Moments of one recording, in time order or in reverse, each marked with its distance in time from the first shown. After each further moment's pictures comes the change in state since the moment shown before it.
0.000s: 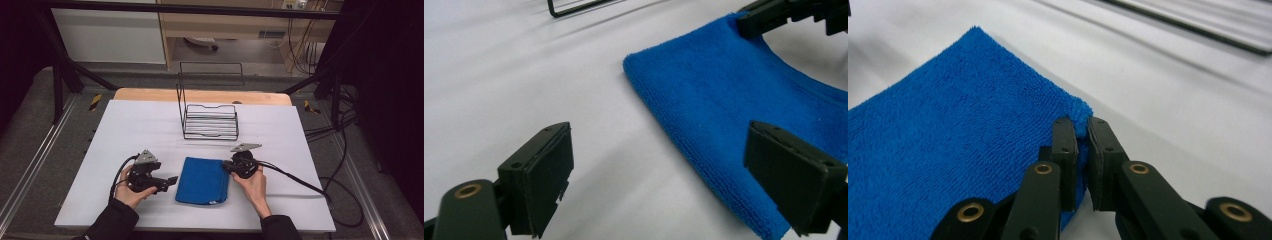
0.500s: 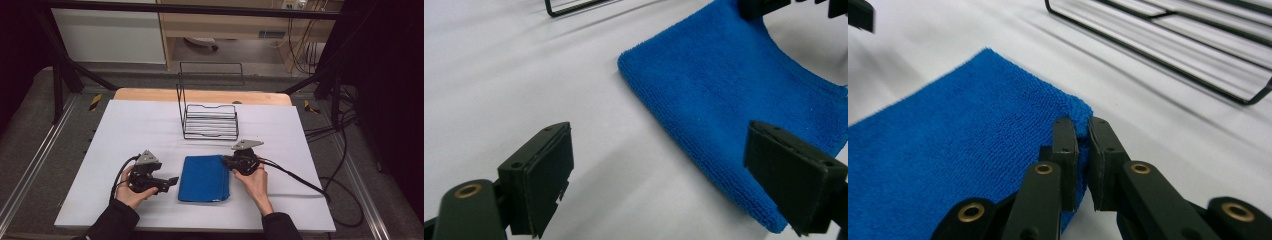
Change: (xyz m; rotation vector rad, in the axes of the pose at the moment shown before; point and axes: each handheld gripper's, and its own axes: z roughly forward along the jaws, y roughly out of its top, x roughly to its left) left arm -0.002 0.000 0.002 -0.002 0.002 -0.002; right arm -0.003 0.006 -0.005 -0.040 0.000 -0.072
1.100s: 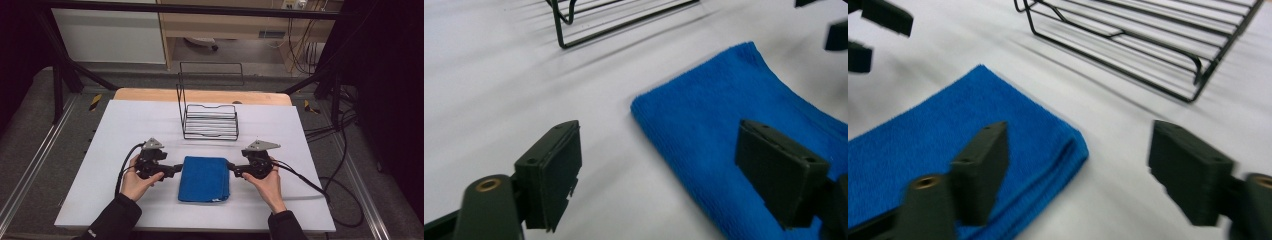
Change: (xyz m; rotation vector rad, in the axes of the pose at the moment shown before) left arm 0.012 0.036 0.020 0.014 0.006 -0.031; right arm -0.014 -0.013 -0.038 -0.096 -0.015 0.032
